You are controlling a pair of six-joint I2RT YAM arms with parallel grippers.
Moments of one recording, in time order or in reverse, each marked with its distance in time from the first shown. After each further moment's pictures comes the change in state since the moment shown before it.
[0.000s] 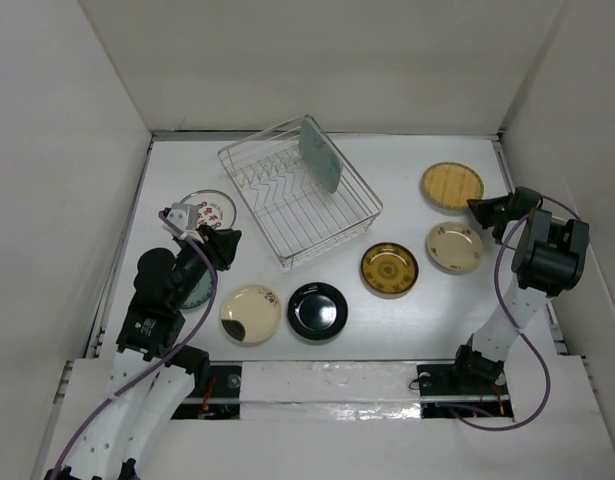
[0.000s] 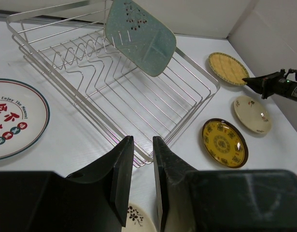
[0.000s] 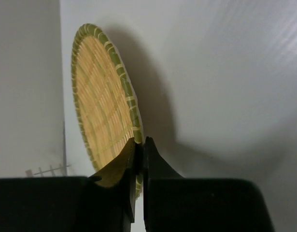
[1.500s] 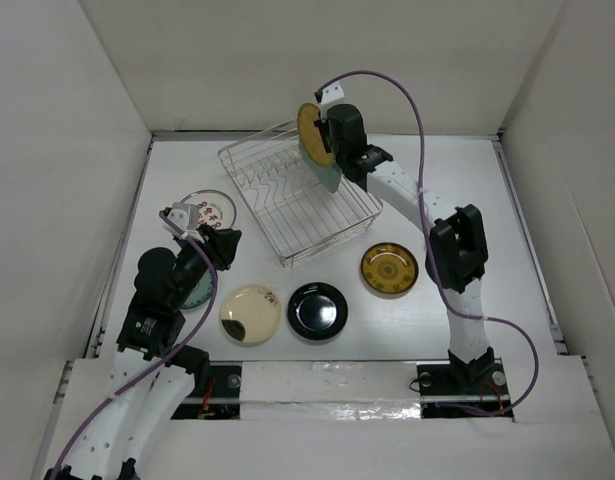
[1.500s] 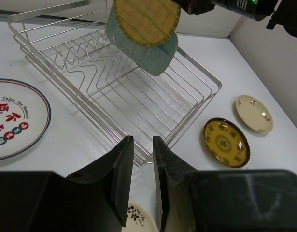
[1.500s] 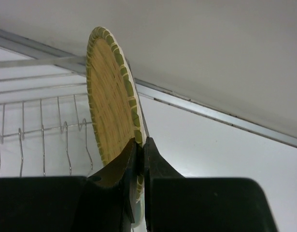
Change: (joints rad) left arm 0.000 0.004 0.000 0.001 -0.001 0.007; right arm 0.999 0.154 1.009 -0.496 0.681 -1.137
